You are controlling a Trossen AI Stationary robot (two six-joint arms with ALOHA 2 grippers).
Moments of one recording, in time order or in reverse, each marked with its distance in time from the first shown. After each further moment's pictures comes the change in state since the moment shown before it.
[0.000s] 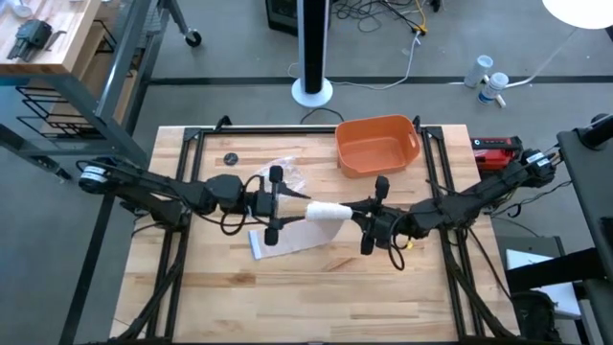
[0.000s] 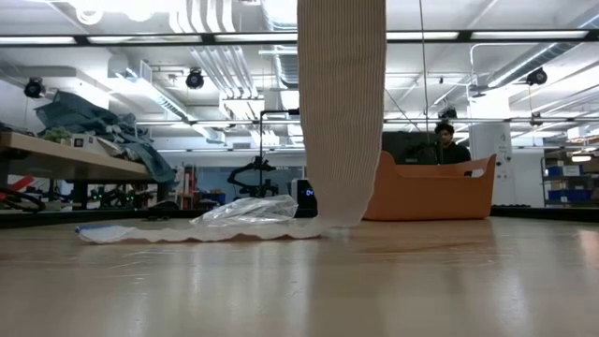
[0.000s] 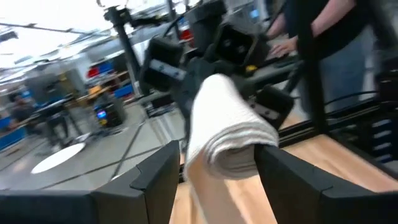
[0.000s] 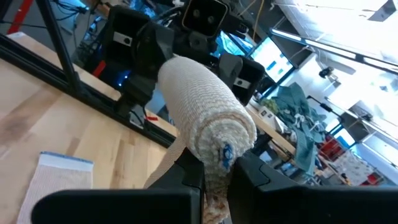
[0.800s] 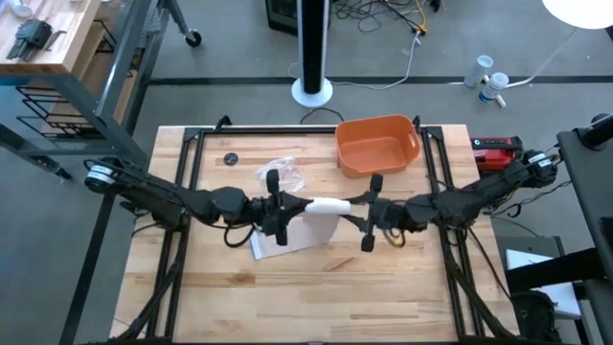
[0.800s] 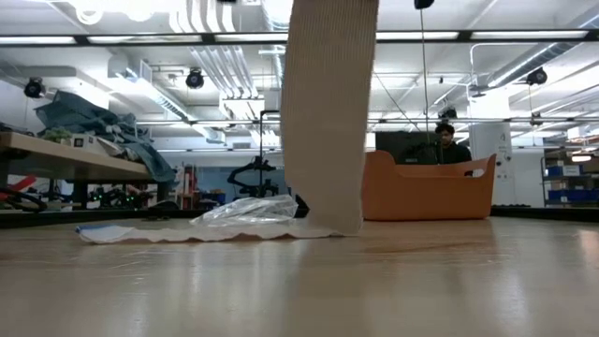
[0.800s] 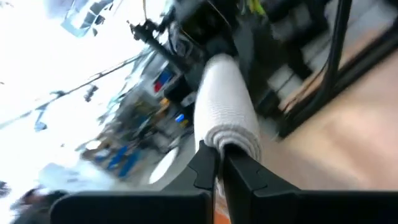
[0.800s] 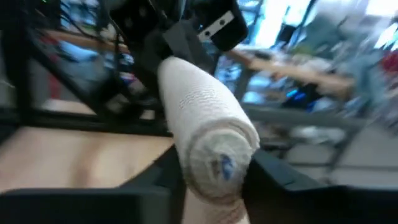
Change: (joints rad) left arm -0.079 0.069 -0.002 0.087 -0.315 0.552; right arm -0.055 -0.030 0.000 -0.092 -0.136 0.607
